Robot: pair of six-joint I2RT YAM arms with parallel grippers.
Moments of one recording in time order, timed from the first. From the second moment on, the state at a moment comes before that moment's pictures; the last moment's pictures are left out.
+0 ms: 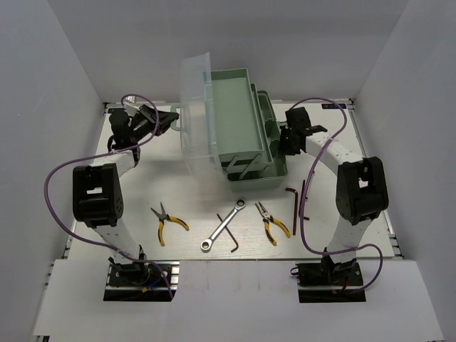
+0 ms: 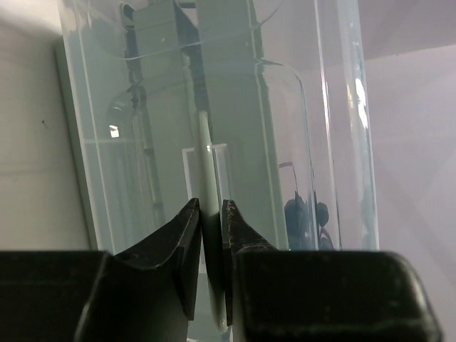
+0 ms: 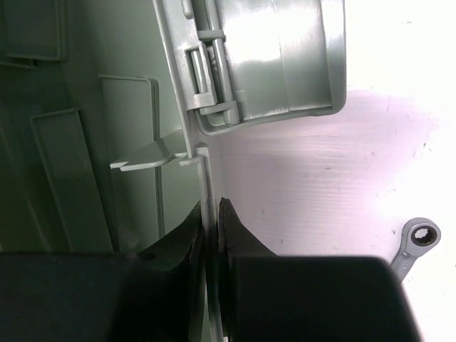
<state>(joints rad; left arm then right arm) 0.08 1.78 1.06 0.70 0.78 -1.27 0.31 1.82 1.35 -0.46 0.03 0.37</state>
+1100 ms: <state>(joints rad) 0.14 1.77 1.12 0.17 0.68 -0.92 0.19 1.76 1.25 -0.40 -0.07 0.38</state>
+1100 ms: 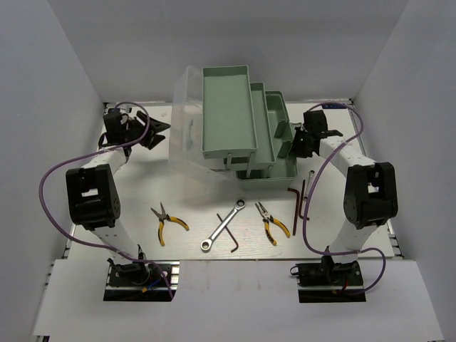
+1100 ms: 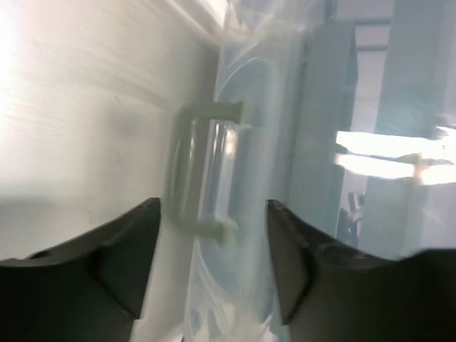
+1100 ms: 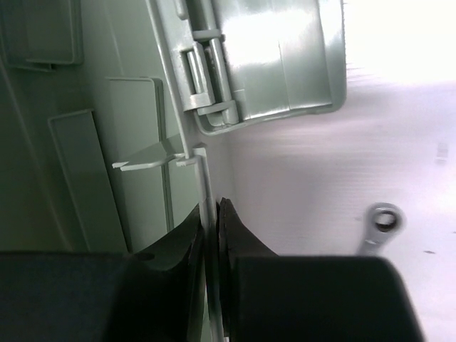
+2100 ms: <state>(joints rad) 0.16 1.36 1.03 -0.09 0.52 -0.69 0.08 2.05 1.68 -0.58 -0.22 0.11</state>
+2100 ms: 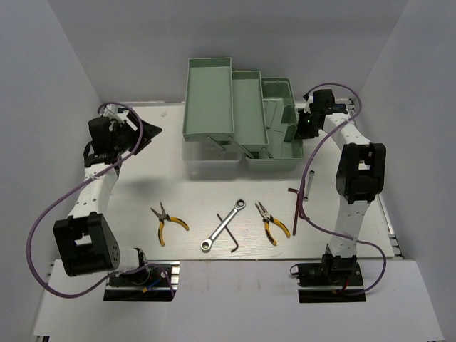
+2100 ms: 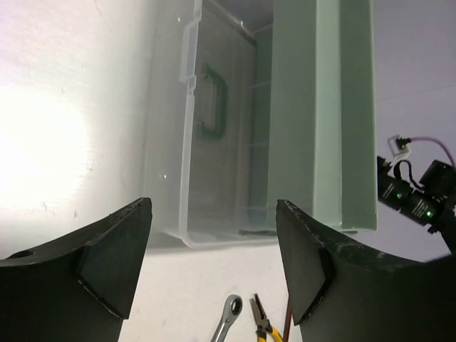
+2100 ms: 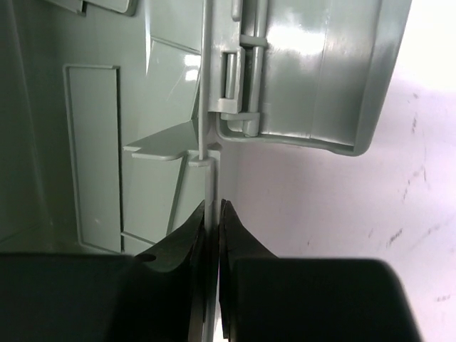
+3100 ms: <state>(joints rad) 0.09 1.02 0.87 -0.24 0.48 -0.53 0.09 1.77 1.56 -0.62 -0.39 0.17</state>
